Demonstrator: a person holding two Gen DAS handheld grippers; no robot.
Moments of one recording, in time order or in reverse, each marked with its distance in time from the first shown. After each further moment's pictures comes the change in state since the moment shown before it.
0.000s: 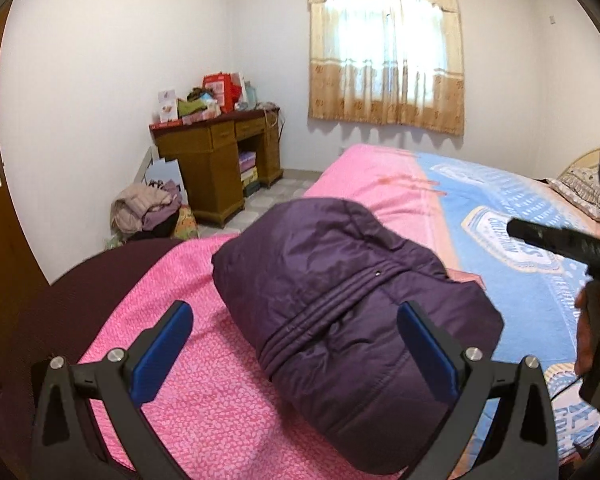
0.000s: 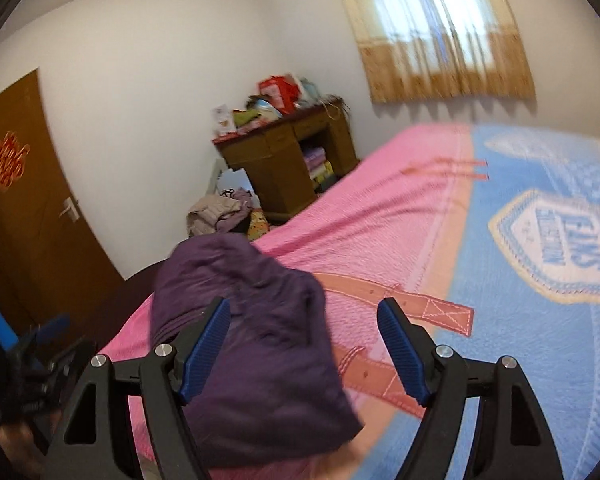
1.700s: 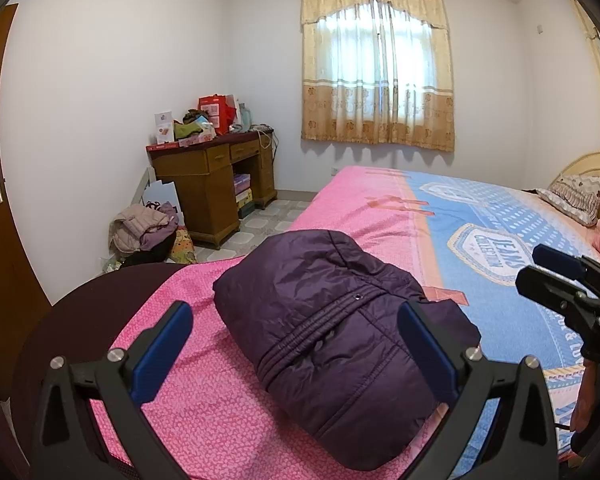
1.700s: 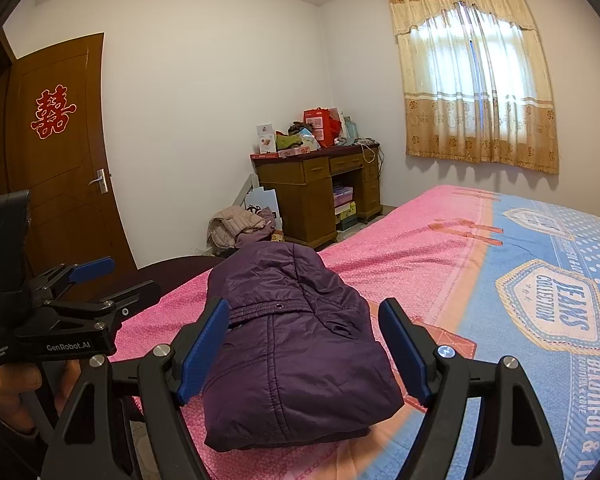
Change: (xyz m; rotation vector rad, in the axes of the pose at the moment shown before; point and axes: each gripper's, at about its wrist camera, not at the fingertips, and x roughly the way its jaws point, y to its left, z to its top) left arm -0.030 -0.008 0.011 0.010 -0.071 -0.014; right arm -0.055 0.073 -0.014 -0.201 -0.111 0.012
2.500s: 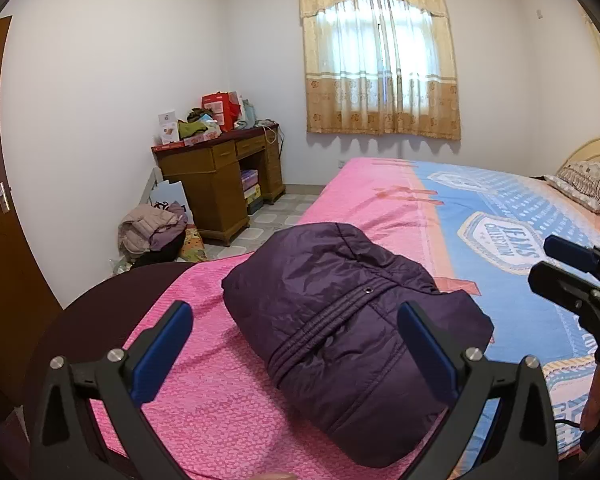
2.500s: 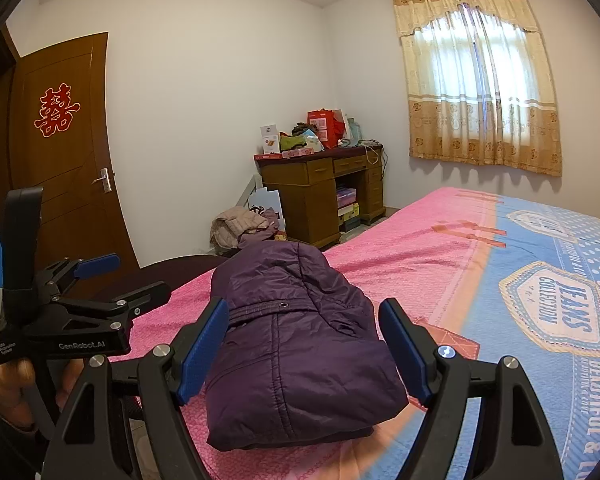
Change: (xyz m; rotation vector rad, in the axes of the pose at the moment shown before) left arm 0.006 -0.003 0.001 0.034 0.027 0.045; right arm -0.001 0.003 -0.005 -0.009 -0.003 0.016
